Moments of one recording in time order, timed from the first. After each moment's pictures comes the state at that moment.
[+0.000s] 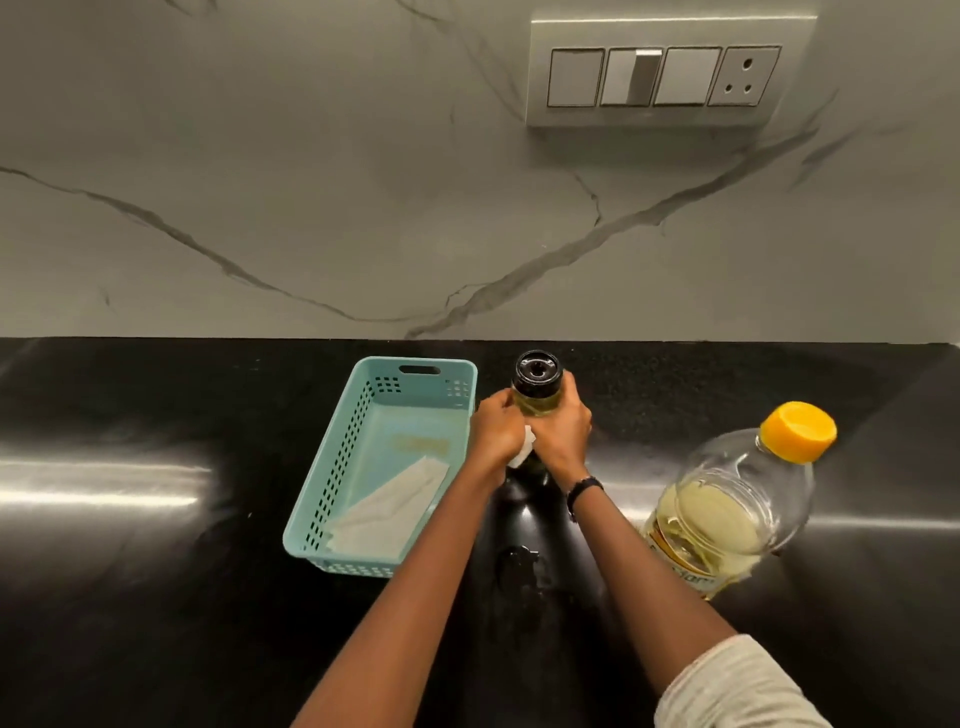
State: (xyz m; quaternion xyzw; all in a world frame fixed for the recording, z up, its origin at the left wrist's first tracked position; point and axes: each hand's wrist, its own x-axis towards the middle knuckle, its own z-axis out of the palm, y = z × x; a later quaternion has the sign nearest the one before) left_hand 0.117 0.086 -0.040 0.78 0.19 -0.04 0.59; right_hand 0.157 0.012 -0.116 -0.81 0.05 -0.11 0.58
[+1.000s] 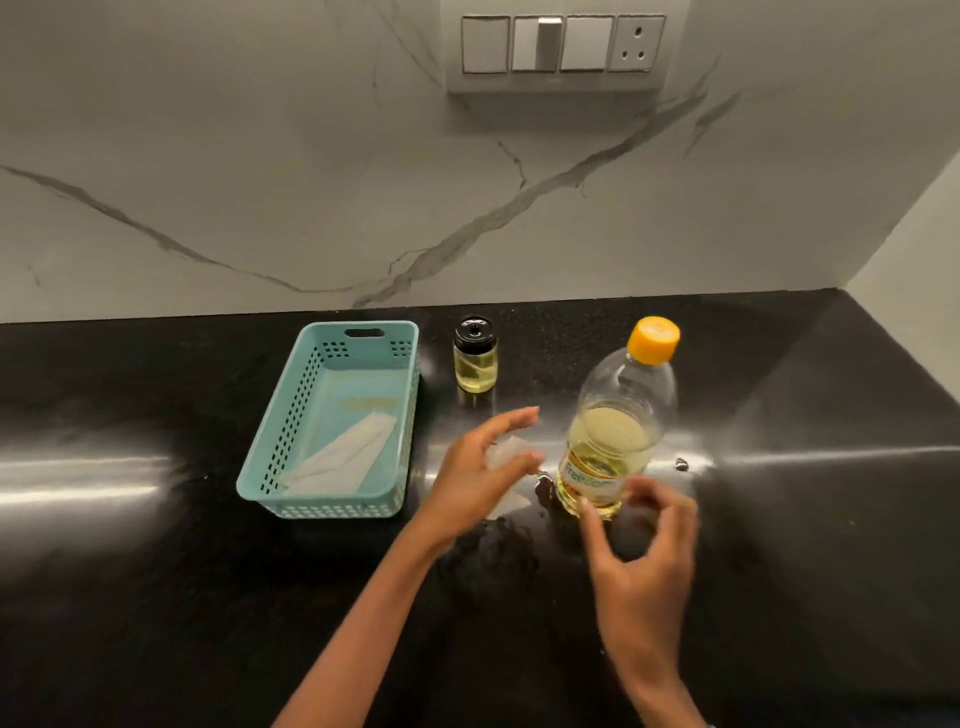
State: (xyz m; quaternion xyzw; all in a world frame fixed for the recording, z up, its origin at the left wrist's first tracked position) left_hand -0.007 0.060 -0.037 0.79 -0.06 -0.09 0.60; right_hand -0.086 -0.087 -0.055 -0.80 0.08 -0.28 0.53
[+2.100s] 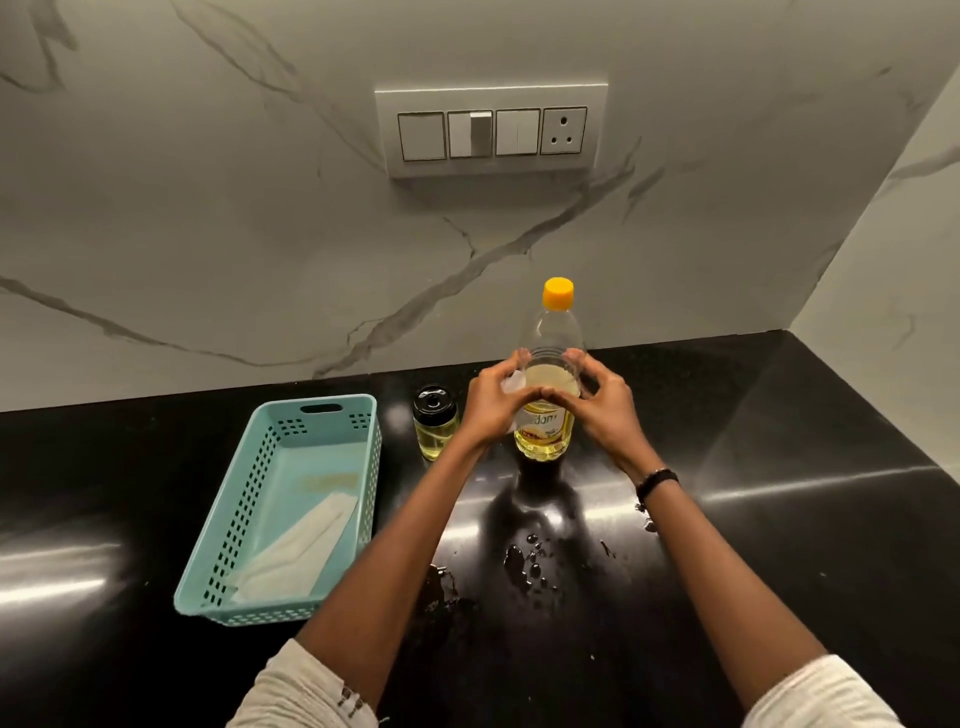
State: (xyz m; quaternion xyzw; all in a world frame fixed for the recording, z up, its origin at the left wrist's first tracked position) left_hand 0.161 -0.009 -0.024 0.81 -0.07 -0.02 0.58; right_hand 0.144 -0.163 -0.039 -0.78 -0.02 -0.08 0.62
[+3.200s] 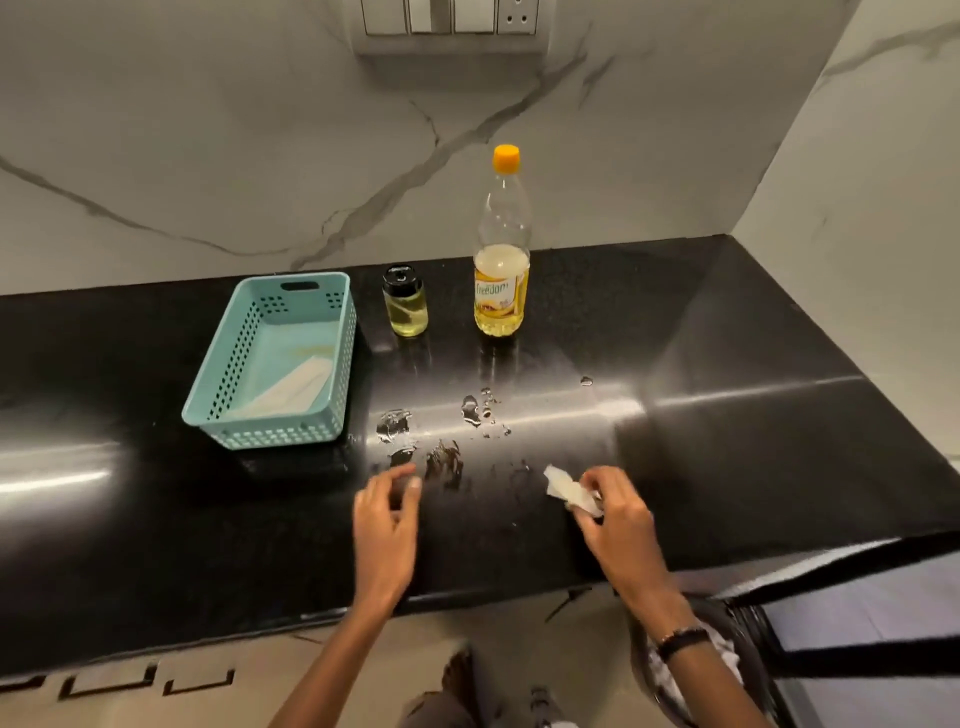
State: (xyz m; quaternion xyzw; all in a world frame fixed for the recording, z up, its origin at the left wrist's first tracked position) left_hand -0.138 0.049 -0.125 0.86 0.10 0.11 0.49; right_hand -0.149 -0.200 -0.129 -0.93 0.01 -0.11 0.34
